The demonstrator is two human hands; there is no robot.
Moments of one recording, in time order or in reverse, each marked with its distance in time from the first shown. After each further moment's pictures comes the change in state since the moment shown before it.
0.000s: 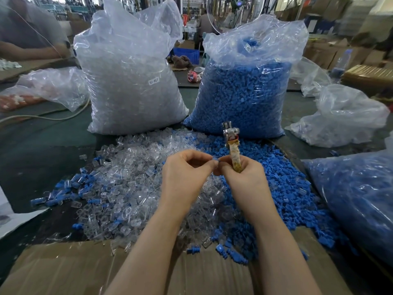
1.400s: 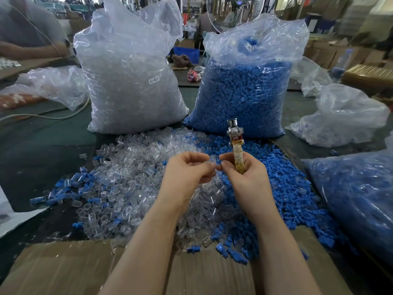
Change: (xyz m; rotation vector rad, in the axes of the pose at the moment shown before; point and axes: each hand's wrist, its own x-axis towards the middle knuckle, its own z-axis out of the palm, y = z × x) left_hand 0.002 0.001 -0.007 -0.326 -0.151 -0.266; right_hand -0.002 0.005 -0.001 0.049 0.023 -0.073
